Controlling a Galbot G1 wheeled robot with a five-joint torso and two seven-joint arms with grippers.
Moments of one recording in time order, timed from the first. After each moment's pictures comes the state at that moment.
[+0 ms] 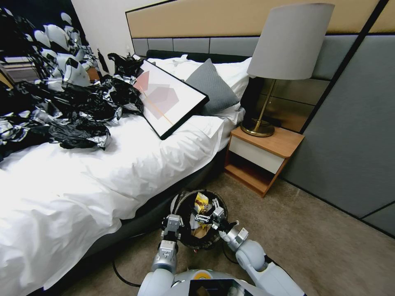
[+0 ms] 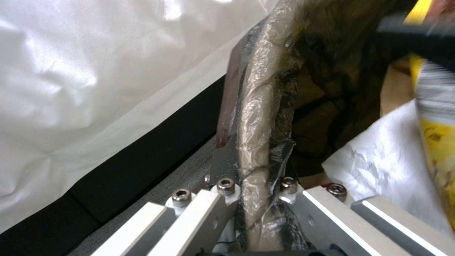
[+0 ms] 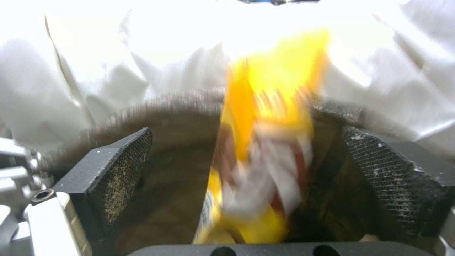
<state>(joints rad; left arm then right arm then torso) 1.78 -1.48 -0.18 -2.23 0.26 0.24 -0.23 -1.39 1.15 0.14 1.91 0.27 0.36 -0.29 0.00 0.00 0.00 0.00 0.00</state>
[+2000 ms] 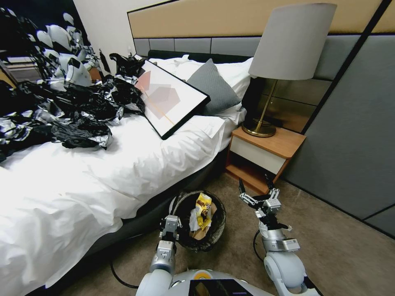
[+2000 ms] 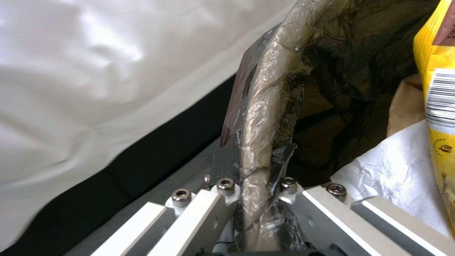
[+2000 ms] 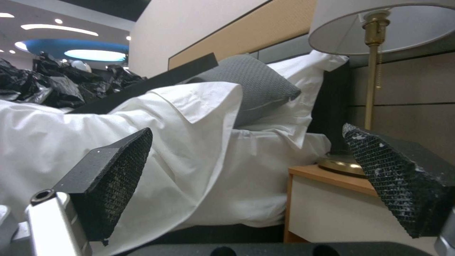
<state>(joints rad) 1.80 -1.48 -0.20 -2.25 0.25 0.25 -0.23 -1.64 1.32 0.50 2.16 0.11 0.43 0.05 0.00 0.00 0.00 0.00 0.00</state>
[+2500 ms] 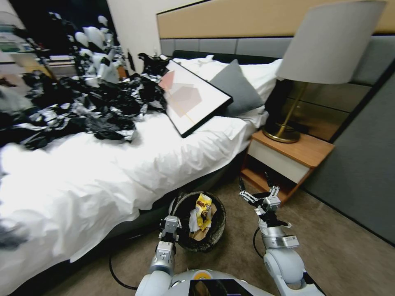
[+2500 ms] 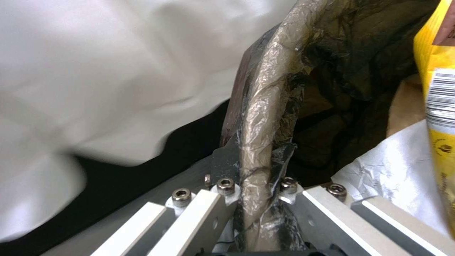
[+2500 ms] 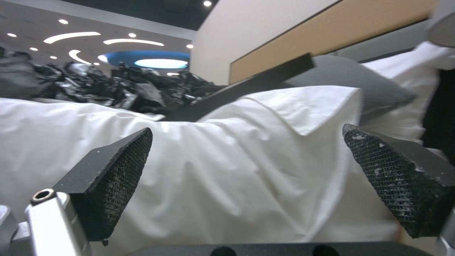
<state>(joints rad) 1.81 -1.47 -0.19 -2.26 0.23 0.27 -0.23 -1.62 1.29 0.49 2.16 0.10 0.42 0.05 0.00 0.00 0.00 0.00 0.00</state>
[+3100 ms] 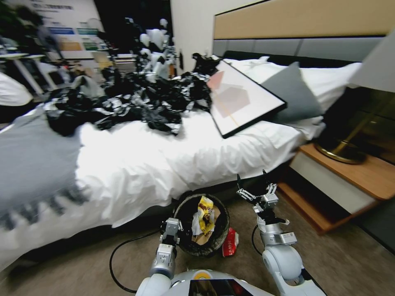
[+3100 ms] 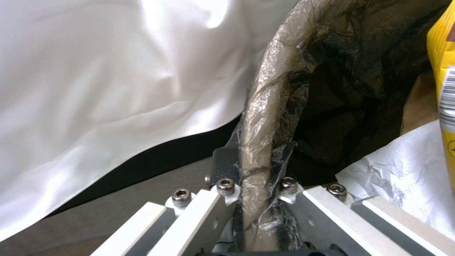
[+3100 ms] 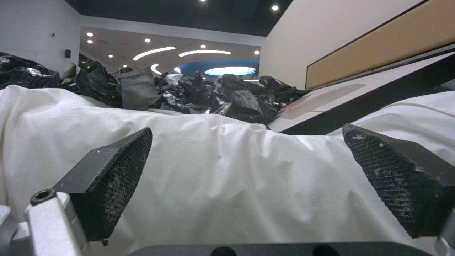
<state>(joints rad) 1.83 -1.46 -0.19 -2.26 0.23 0.24 -0.20 -1.61 1.29 0.48 2.16 0.10 0.41 0.04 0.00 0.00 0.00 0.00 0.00</state>
